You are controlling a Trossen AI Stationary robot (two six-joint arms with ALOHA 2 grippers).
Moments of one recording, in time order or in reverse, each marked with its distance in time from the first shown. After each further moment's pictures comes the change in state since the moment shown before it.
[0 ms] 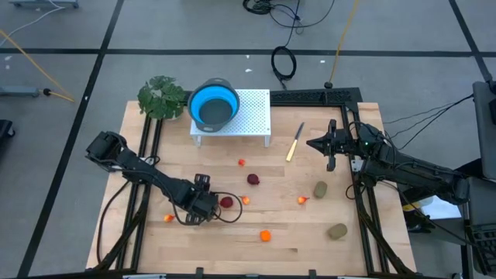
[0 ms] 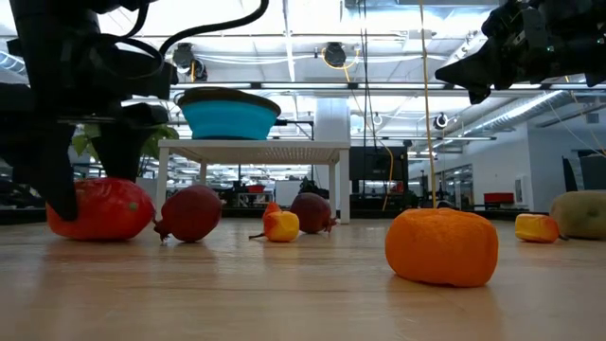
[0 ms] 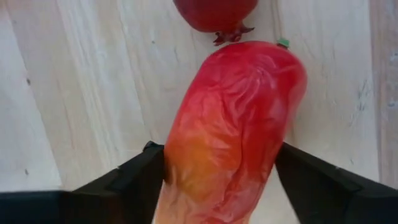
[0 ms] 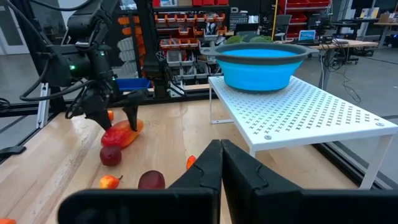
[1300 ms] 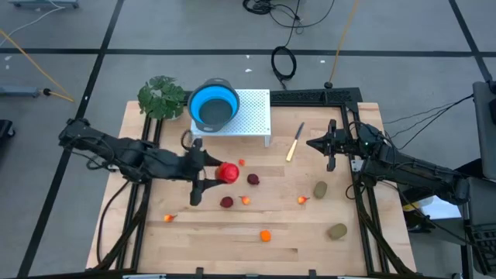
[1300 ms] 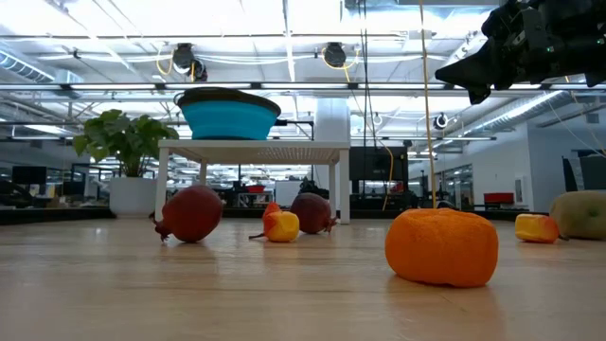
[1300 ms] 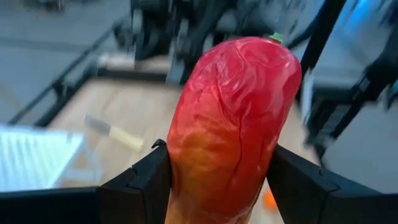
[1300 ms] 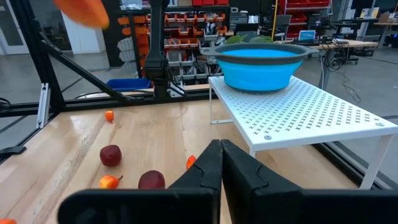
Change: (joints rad) left arm 0.089 -0.442 0.302 0.364 -0.149 0.020; right arm 0.000 0.000 0.000 0.000 0.000 0.000
